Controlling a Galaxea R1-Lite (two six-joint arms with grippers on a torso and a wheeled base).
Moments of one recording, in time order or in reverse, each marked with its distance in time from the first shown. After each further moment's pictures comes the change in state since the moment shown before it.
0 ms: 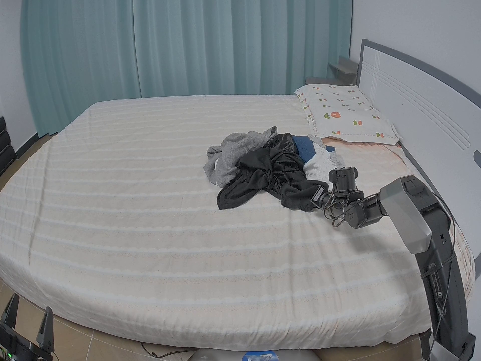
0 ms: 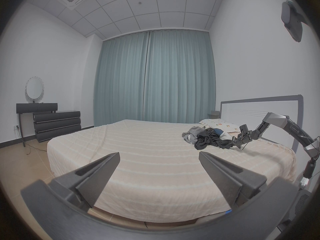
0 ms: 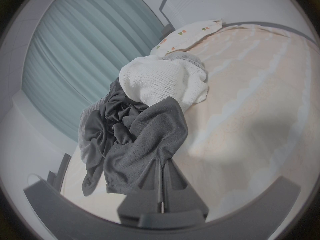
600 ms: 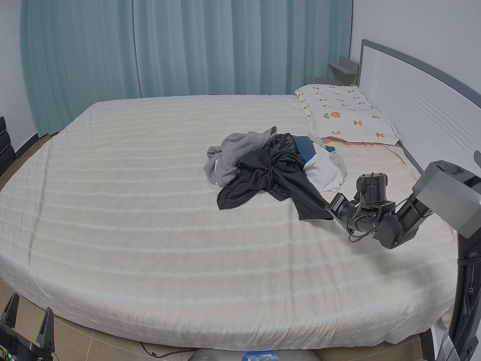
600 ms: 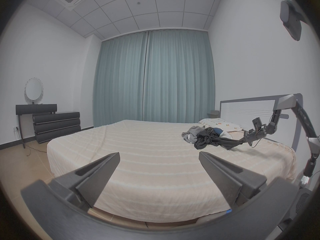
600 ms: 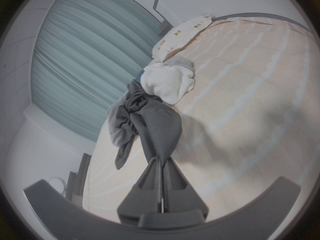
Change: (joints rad) left arm 0.000 0.000 0.000 0.000 -0.005 0.010; right arm 0.011 -0.384 0.723 -0.370 0.131 0.105
